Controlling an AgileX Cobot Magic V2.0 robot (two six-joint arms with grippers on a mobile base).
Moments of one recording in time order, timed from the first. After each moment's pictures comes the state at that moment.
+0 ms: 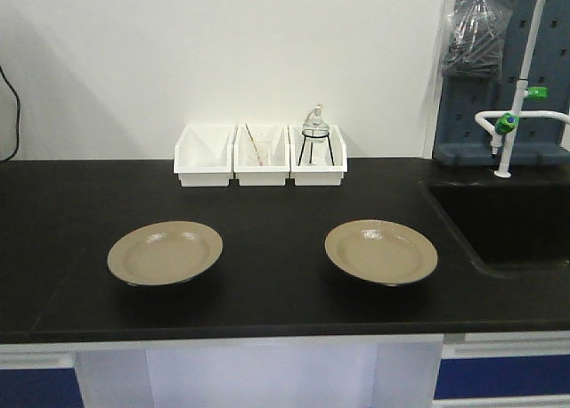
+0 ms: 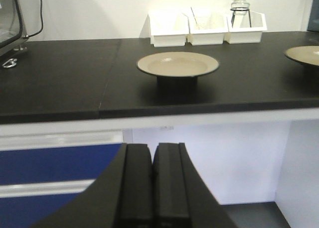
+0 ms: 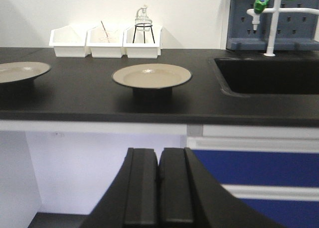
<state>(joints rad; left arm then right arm) 0.00 -0.01 0.03 -0.20 0.17 0.24 0.11 -0.01 0.03 -0.06 0.14 0.04</state>
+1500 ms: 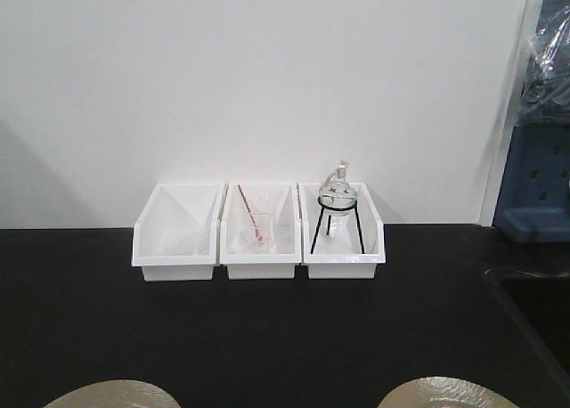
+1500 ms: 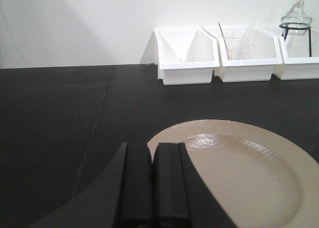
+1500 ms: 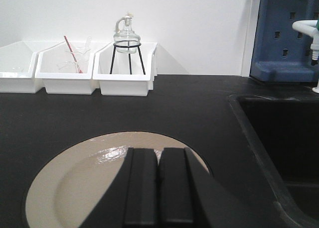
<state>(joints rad) 0.00 -0.01 0.03 -0.20 0.17 0.24 0.11 -0.01 0.03 -0.06 0.14 0.04</state>
